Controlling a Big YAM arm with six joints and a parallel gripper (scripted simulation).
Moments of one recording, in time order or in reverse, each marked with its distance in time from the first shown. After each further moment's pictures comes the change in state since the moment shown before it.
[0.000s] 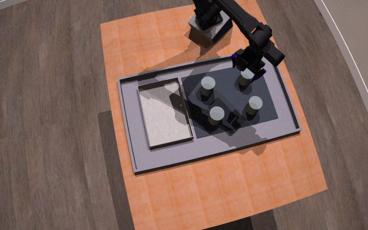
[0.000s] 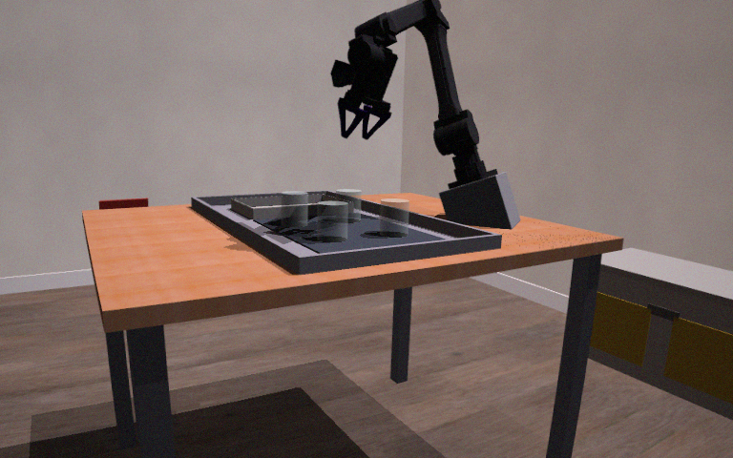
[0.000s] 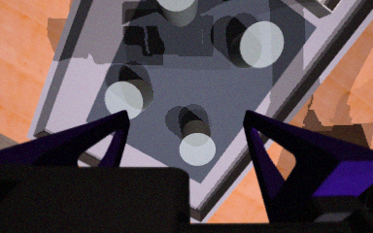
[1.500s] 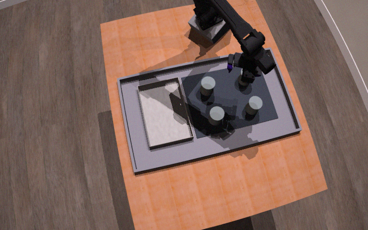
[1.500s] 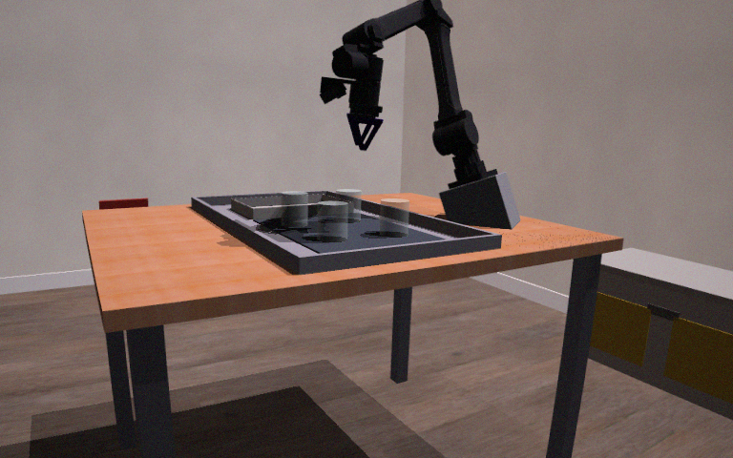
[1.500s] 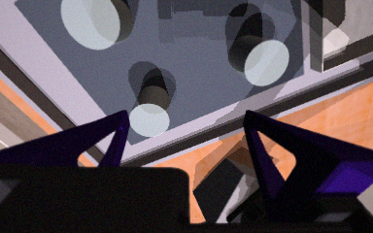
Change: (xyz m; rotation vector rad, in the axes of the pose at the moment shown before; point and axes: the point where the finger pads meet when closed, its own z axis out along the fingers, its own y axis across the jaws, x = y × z) arm 0.013 -0.015 0.018 -0.027 0.251 -0.625
